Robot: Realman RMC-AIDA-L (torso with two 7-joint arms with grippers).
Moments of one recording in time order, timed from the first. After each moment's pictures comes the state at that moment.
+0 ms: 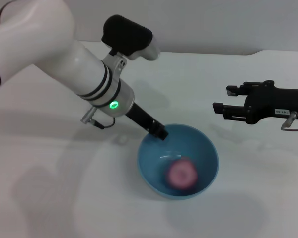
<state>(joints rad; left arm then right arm) -0.79 -2.07 1.64 0.82 2.31 1.07 -2.63 0.42 2.08 -1.22 -0.98 -1.87 -1.16 1.70</state>
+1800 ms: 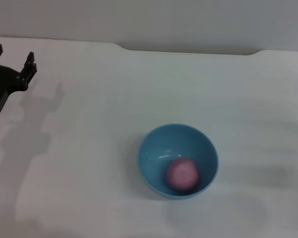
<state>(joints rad) -0.42 -2.08 0.80 0.05 0.66 1.16 -0.08 0.49 2.09 -0.74 0.19 -0.40 -1.38 0.11</state>
